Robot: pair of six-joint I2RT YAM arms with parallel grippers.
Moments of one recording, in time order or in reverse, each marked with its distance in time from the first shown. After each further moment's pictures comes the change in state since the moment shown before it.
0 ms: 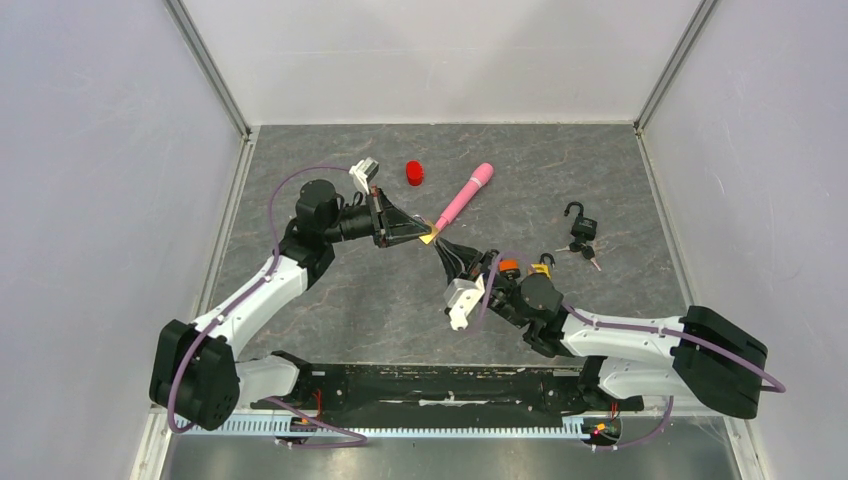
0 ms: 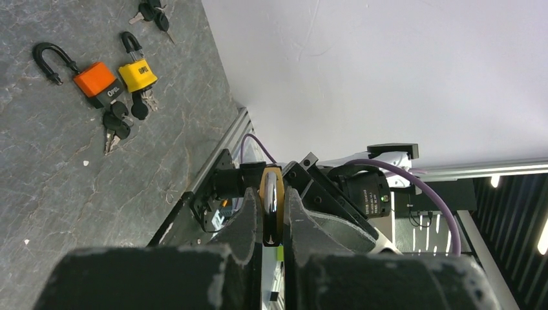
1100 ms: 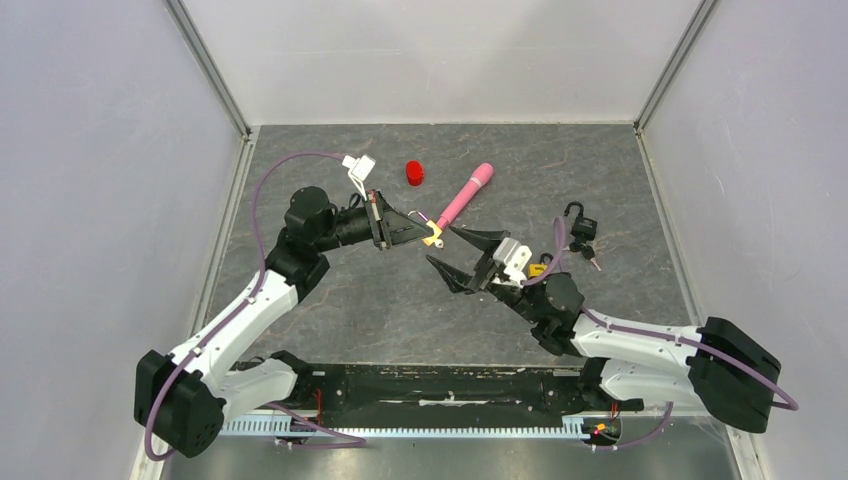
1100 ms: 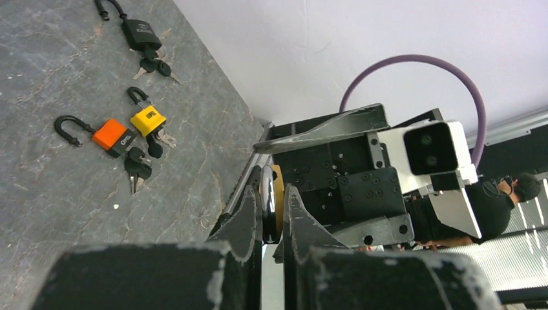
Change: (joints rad) left arm -0.081 -0.145 0.029 -0.041 -0.103 0.248; right arm -0.062 -0.072 -0.008 0.105 -0.064 0.763
